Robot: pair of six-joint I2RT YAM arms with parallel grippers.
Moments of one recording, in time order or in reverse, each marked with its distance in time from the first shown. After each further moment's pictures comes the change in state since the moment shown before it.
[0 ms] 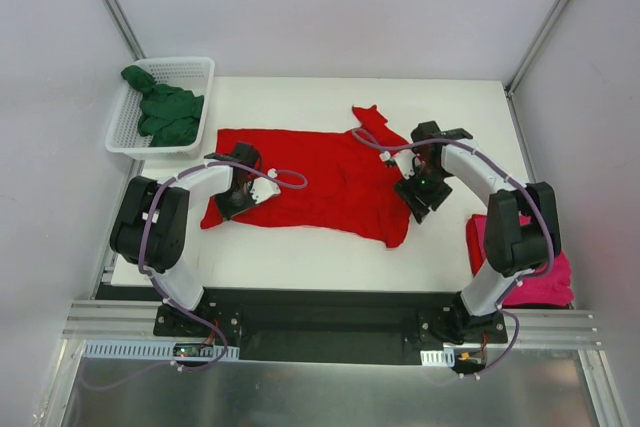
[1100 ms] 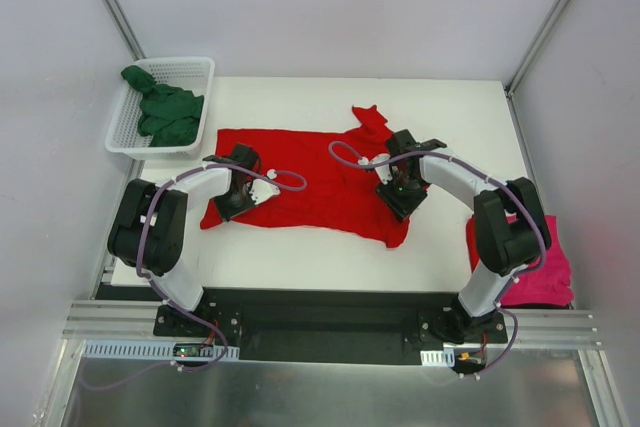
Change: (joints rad) left arm 0.000 -0.022 -0.024 0.016 0.000 0.000; right arm 0.169 0.039 -0.052 0.180 -0.032 0.122
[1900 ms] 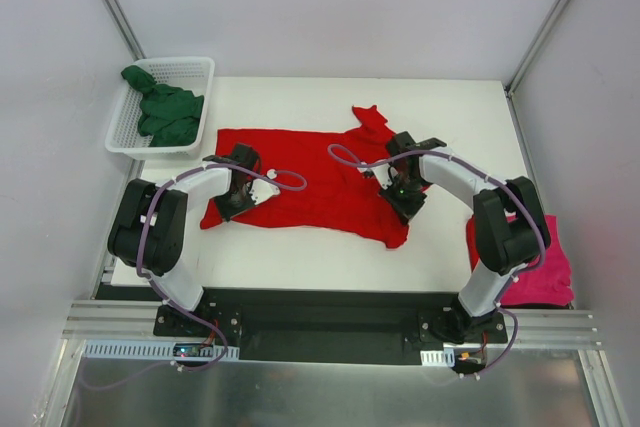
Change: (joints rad) left arm 0.000 0.000 0.001 0.000 0.000 0.000; right arm -0.001 0.007 0.009 -0.085 -0.066 -0.029
